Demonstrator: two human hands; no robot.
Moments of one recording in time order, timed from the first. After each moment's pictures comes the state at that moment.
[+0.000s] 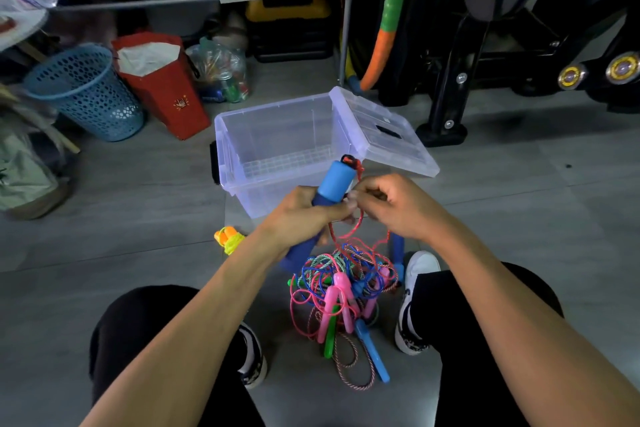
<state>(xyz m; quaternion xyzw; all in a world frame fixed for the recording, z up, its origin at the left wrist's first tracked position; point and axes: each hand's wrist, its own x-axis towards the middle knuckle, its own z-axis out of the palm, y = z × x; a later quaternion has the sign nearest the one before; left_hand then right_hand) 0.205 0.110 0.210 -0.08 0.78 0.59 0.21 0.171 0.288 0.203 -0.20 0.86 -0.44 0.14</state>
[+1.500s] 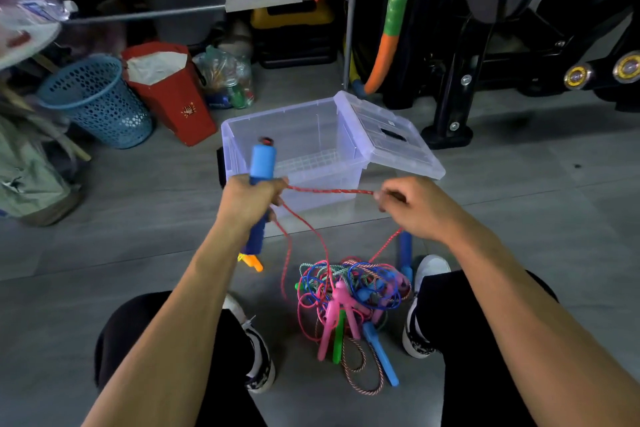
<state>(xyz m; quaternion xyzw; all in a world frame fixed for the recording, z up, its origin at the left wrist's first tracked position) 0.182 0.046 0.199 -0.28 0.76 0.58 0.02 0.169 0.304 0.204 -0.17 0.93 -0.32 0.08</state>
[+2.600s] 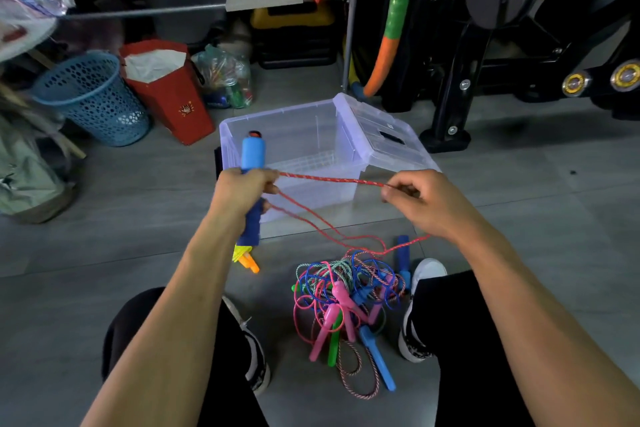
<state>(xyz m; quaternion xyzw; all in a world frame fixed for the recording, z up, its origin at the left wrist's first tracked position) 0.169 0.040 0.209 -0.32 0.72 0.62 0.01 0.169 0.313 0.214 -0.14 0.90 -0.40 0.07</state>
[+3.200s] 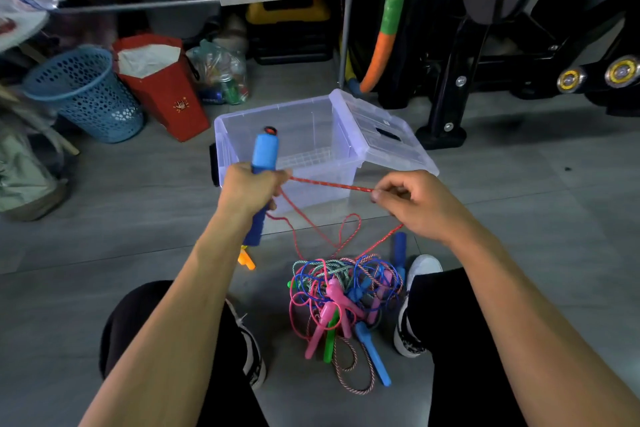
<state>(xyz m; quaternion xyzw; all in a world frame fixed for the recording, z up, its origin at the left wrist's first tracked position) 0.171 0.054 0.204 -0.27 0.78 0.57 0.02 0.174 0.311 0.209 -0.15 0.88 -0.45 0.10</state>
